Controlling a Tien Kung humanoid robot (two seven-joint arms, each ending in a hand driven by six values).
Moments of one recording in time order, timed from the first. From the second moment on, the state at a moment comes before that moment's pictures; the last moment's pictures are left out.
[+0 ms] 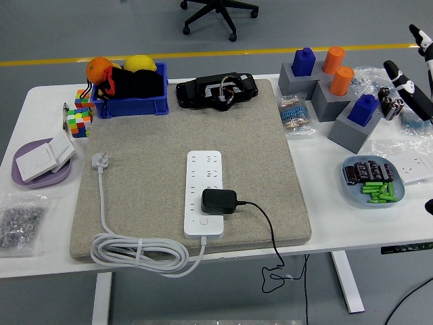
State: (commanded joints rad) left arm 0.03 0.12 -1.49 -0.18 1.49 -0.04 0.13; right arm 0.19 -0.27 1.48 1.50 -1.63 -0.28 0.19
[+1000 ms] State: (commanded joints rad) left arm -0.02 0.09 -1.50 -0.18 1.52 -0.05 0.16; right arm 0.04 -0.16 1.73 1.70 -1.61 -0.18 0.09
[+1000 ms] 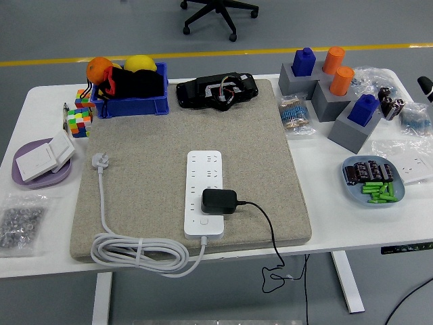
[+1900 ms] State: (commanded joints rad) left arm -0.07 0.05 -1.69 -0.18 1.71 -0.05 0.22; right arm 0.00 -0.13 1.87 1.75 -1.60 -0.19 0.11
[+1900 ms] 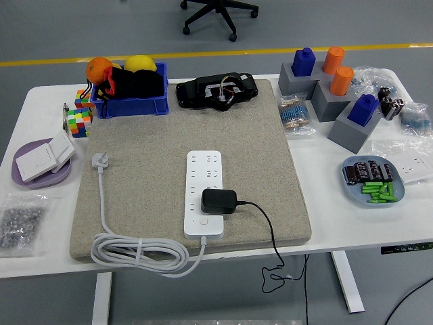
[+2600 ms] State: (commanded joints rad) left arm -0.08 0.05 -1.68 -0.18 1.70 -0.05 0.22; right arm 0.00 -0.13 1.88 1.76 -1.60 -0.19 0.11
